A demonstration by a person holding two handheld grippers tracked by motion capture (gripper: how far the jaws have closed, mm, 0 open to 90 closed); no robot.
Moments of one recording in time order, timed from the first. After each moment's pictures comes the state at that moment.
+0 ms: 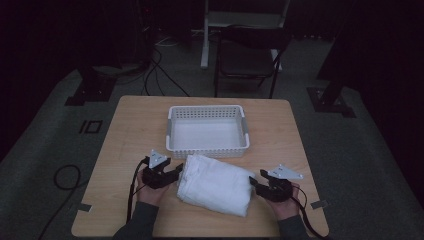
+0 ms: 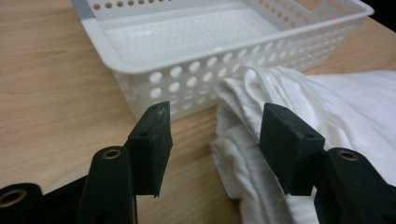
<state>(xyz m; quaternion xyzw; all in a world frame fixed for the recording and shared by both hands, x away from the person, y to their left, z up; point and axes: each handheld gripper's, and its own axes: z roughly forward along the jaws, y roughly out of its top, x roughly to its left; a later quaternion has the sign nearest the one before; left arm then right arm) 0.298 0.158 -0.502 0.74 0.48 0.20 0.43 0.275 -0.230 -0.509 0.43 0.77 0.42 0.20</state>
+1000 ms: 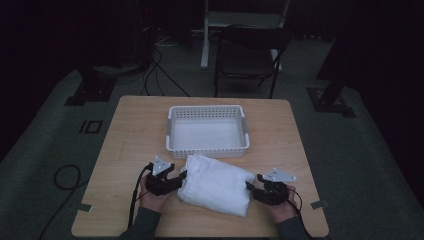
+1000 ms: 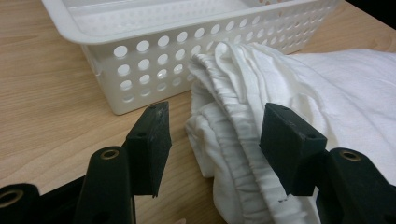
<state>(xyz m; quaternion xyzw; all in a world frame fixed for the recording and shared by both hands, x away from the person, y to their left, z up) 0.288 0.149 -0.510 0.75 0.47 0.19 0.43 0.275 -0.222 -0.523 0.43 0.79 0.40 0.19</state>
